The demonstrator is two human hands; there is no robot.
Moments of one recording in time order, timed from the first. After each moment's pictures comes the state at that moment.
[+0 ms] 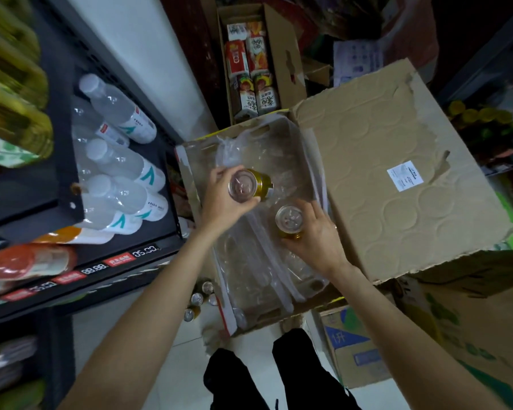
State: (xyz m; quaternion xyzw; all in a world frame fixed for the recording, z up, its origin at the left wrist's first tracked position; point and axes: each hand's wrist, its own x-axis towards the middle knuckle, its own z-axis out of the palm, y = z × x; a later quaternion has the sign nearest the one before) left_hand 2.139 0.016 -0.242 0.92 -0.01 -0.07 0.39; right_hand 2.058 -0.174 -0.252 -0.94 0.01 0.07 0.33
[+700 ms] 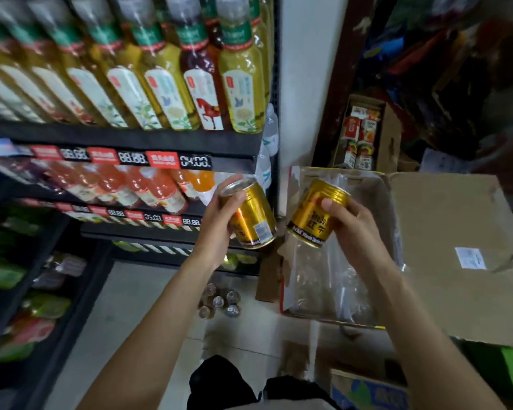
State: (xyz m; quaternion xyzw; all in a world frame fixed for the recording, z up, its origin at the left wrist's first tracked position) left_hand 1.968 0.127 -0.075 0.59 0.19 0.07 0.78; right_hand 2.036 -0.082 -0.083 -0.61 -0.01 0.22 0.76
